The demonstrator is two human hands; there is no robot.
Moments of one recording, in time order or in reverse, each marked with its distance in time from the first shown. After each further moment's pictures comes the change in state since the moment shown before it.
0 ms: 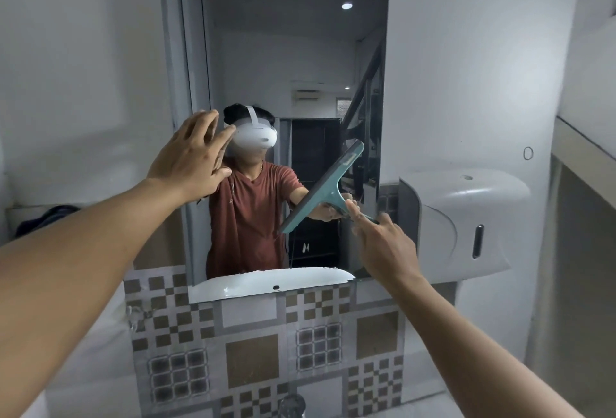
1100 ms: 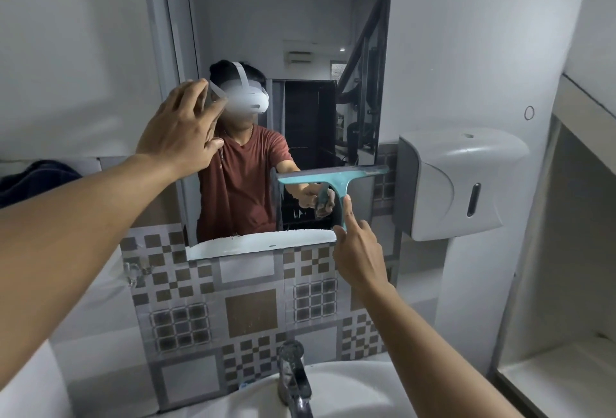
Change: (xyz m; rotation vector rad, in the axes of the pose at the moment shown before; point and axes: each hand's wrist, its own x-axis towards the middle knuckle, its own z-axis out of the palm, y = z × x) left_hand -0.027 0.007 0.015 -0.020 0.001 -0.012; right_hand -0.064 -0.036 0.053 0.318 -0.143 0.284
